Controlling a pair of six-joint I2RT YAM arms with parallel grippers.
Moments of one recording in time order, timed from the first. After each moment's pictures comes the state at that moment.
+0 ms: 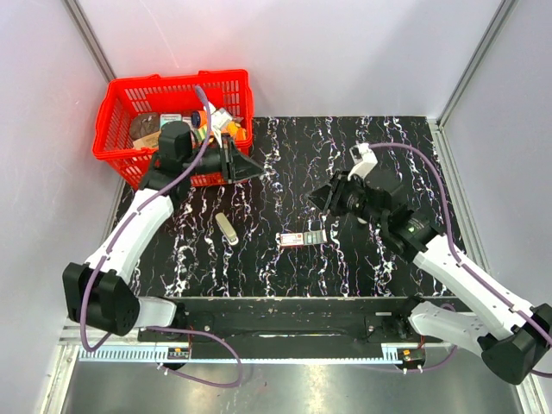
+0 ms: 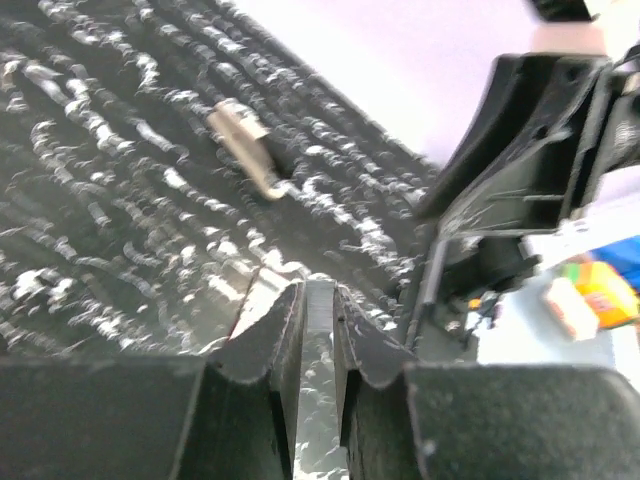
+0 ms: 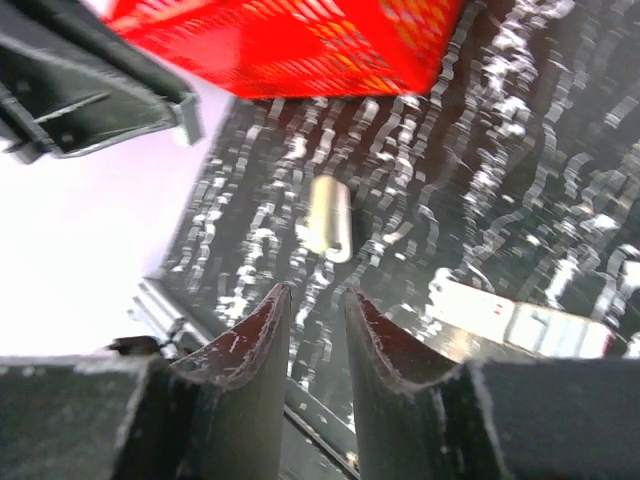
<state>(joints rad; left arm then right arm) -0.27 1.32 1.18 -0.20 0.93 -0.21 0.66 1.01 0.95 -0.25 -0.07 0.66</state>
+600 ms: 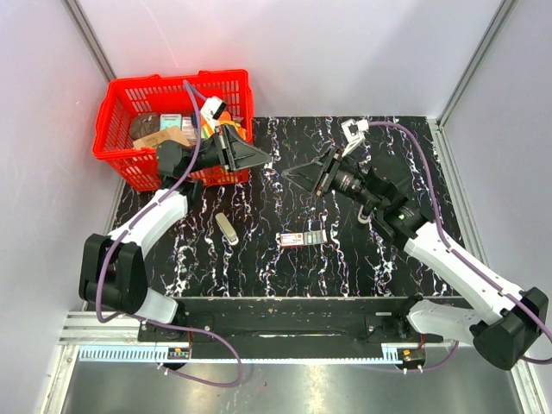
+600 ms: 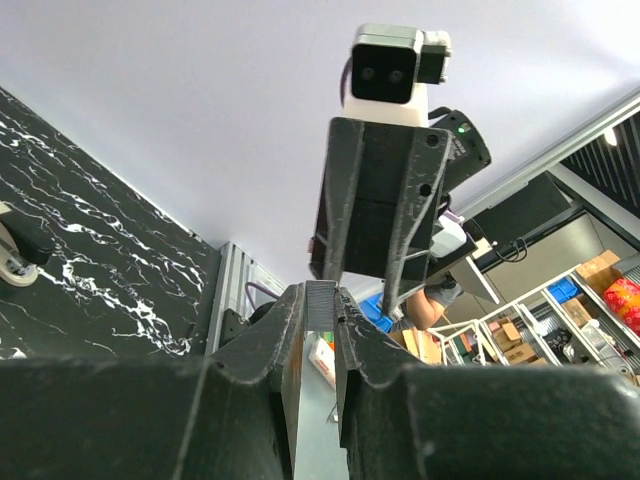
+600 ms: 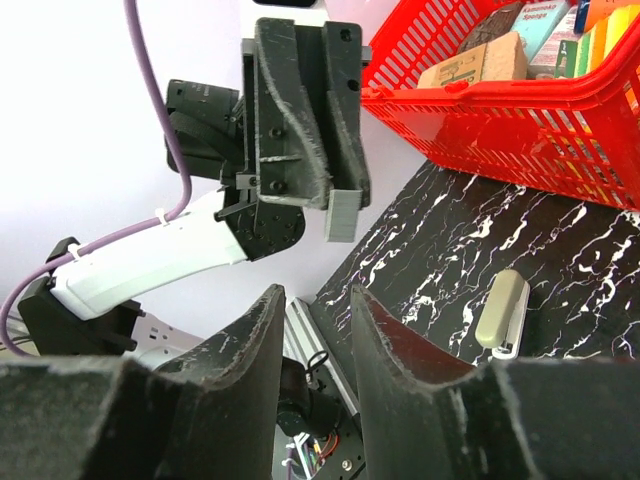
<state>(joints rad) -0.28 1.46 1.03 1.00 1.10 -1.43 0.66 1.11 1.05 0.17 -0.36 0.81</state>
